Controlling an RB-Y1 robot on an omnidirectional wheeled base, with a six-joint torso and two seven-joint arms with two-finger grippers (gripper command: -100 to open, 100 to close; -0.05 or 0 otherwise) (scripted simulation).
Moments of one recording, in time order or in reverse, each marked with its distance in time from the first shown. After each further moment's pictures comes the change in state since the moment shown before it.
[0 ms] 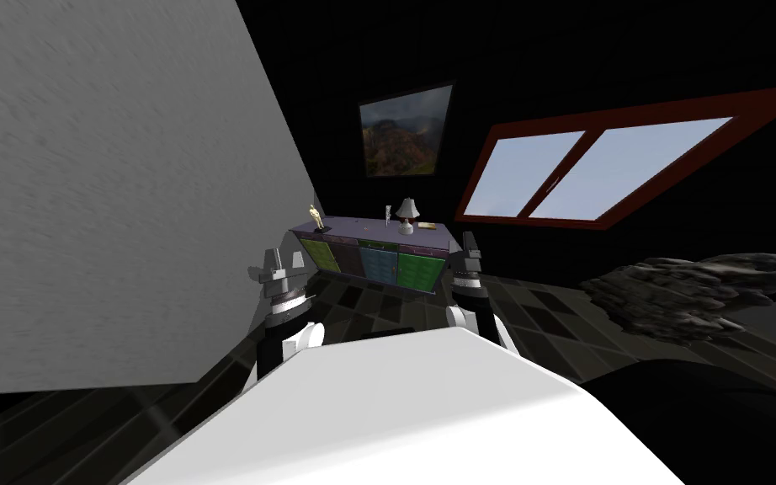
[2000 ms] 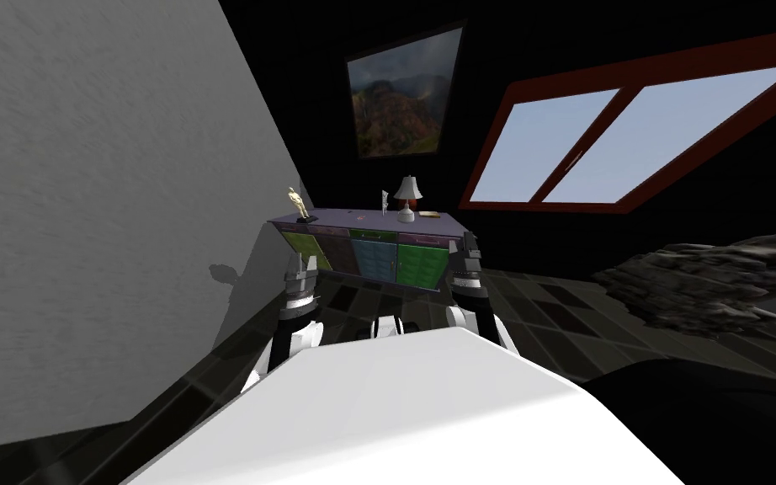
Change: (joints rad) left arm -0.082 0.154 0.006 0.212 -0.040 -0.089 -0.014; right arm 0.000 0.000 0.000 0.000 0.000 0.000 0.000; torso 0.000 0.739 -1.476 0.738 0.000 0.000
